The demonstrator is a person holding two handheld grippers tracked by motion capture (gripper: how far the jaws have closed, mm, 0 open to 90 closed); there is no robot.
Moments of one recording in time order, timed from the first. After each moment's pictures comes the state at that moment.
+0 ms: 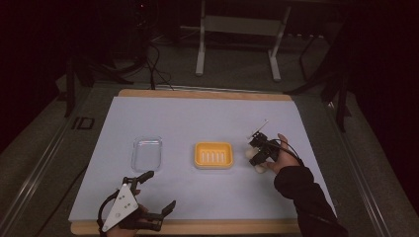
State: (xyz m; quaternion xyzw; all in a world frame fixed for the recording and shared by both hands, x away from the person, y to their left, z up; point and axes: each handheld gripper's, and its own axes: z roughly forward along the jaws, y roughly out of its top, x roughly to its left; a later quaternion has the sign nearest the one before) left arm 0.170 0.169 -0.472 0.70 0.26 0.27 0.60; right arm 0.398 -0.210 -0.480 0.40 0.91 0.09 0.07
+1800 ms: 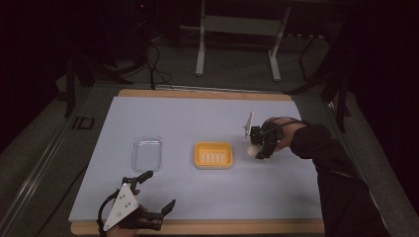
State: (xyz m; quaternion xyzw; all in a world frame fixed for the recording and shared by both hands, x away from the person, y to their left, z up) left arm 0.171 0.168 -0.474 0.71 0.27 0.27 0.59; right arm 0.409 -0.190 -0.413 0.01 1.00 0.01 0.04
